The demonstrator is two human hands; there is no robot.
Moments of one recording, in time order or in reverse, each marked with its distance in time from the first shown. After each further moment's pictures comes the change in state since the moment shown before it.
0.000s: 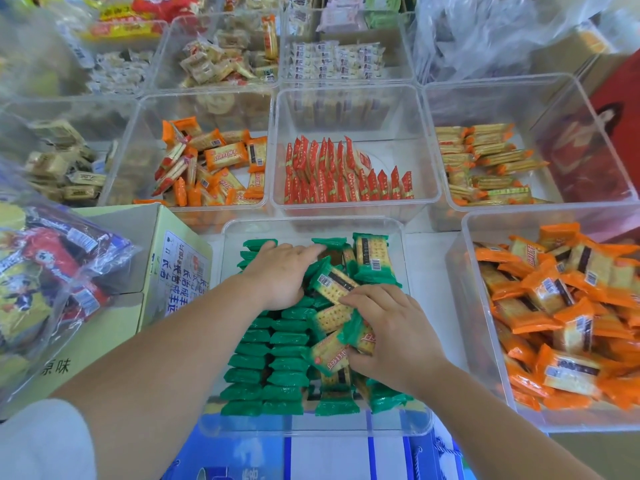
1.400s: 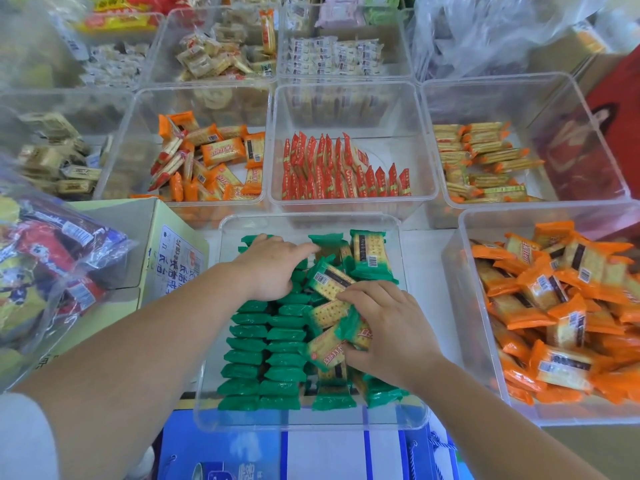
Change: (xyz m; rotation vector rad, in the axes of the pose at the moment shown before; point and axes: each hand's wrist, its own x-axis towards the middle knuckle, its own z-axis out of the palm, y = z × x) left_hand -0.004 -0.014 -0.009 -0.061 -0.106 0.024; right_hand 0.000 0.000 0.003 -0.016 0.015 -0.001
